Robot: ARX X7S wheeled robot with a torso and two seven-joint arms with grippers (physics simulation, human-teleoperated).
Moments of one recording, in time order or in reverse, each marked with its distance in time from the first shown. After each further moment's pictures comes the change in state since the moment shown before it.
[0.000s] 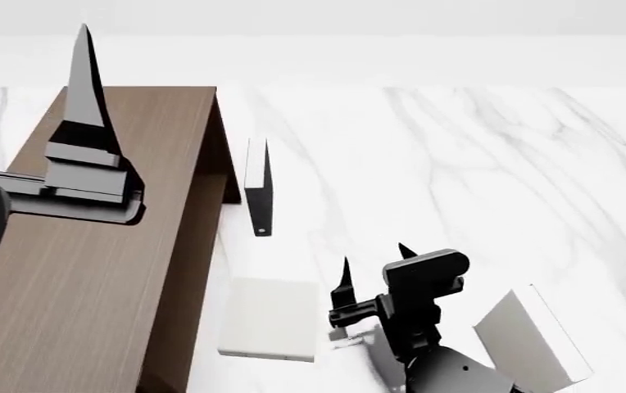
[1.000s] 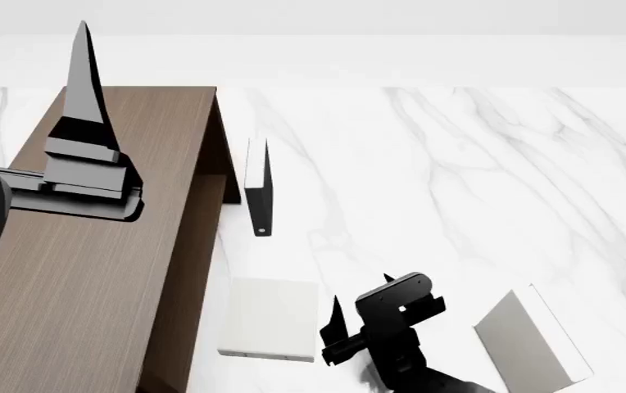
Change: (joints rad) left arm -0.072 -0.006 0.059 -0.006 -0.023 0.001 -0.004; right arm -0.002 -0.039 -0.091 0.047 -0.048 0.151 0.001
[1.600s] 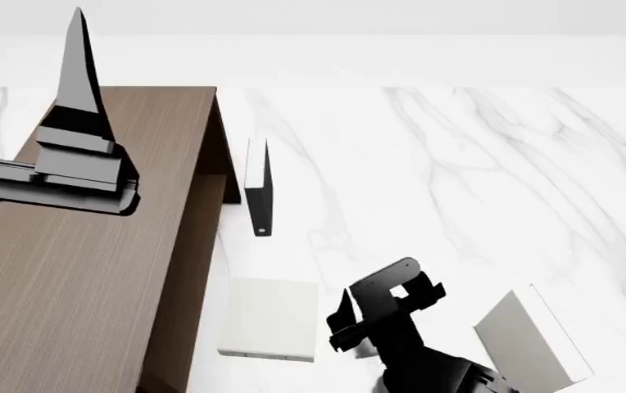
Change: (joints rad) left arm -0.061 0.000 0.002 0.000 -0.048 -0.019 0.008; right arm 0.080 -0.069 -0.007 0.141 0.008 0.123 -0.015
